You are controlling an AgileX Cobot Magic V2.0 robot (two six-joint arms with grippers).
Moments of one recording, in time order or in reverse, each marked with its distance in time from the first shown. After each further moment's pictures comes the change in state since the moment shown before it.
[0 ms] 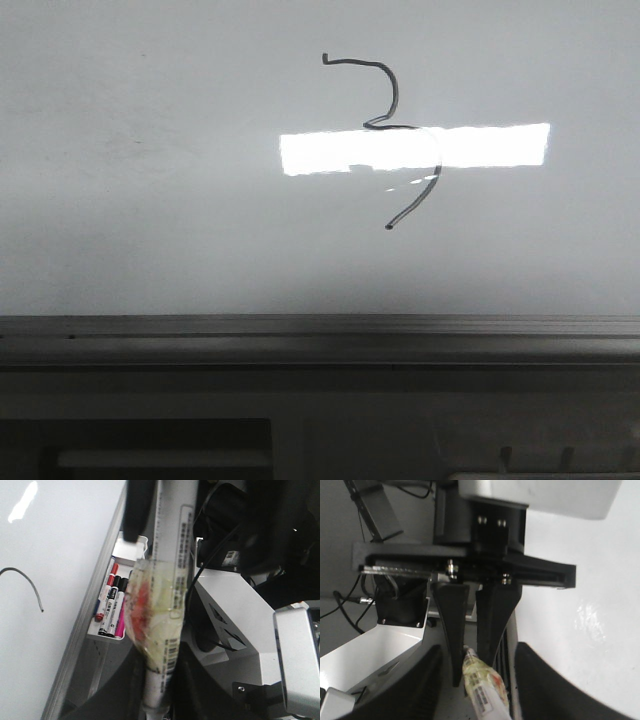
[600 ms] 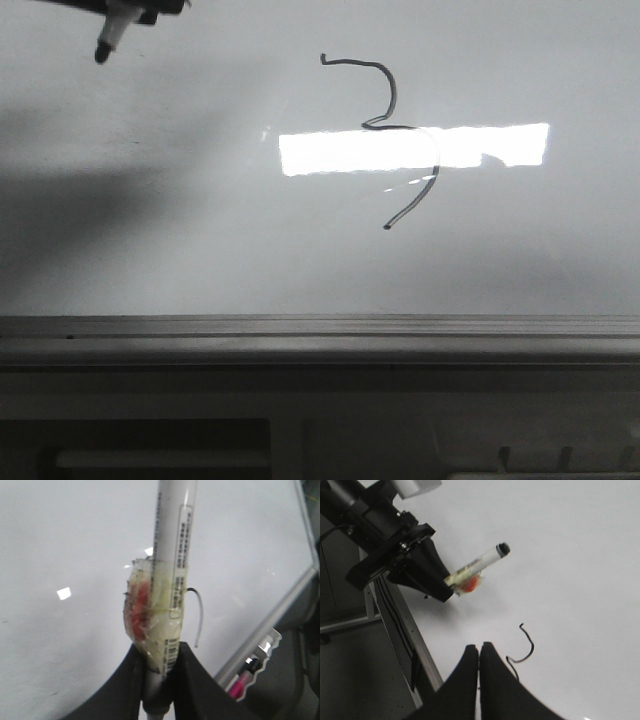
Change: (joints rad) left arm 0.000 0.035 0.345 -0.072 -0.822 -0.215; right arm -0.274 -0.314 0.185 -0.282 -0.037 0.329
